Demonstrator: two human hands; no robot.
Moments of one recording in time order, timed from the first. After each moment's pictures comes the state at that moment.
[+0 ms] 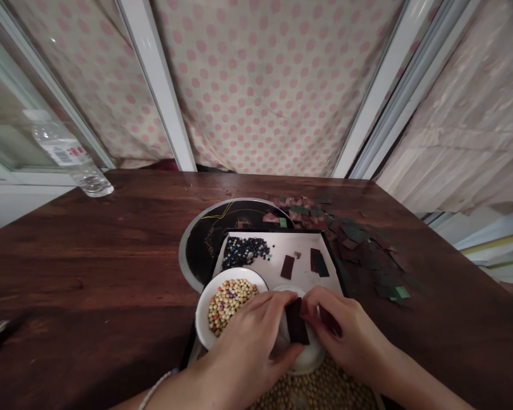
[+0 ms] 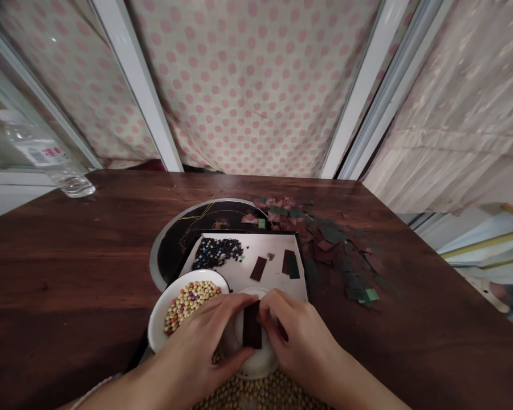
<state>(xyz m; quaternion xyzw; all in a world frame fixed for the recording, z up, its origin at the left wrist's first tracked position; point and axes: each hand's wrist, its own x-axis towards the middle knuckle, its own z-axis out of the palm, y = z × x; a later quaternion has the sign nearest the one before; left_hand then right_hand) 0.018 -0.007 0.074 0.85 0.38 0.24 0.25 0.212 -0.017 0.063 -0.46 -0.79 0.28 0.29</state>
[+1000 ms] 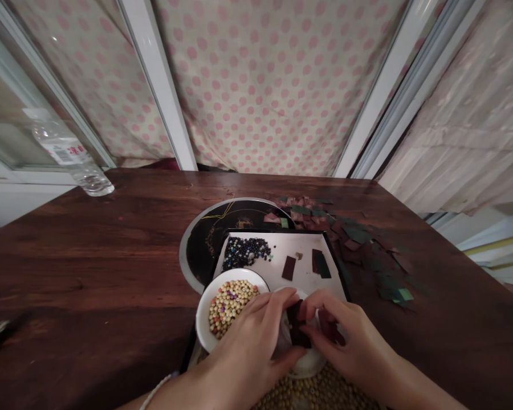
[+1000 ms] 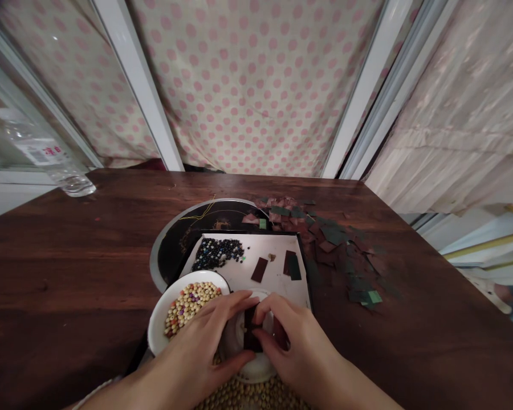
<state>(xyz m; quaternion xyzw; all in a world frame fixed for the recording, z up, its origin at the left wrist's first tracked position) 0.017 -0.008 0.068 0.84 0.40 0.26 0.26 0.204 -0.019 0.067 -0.48 -0.74 0.35 0.32</state>
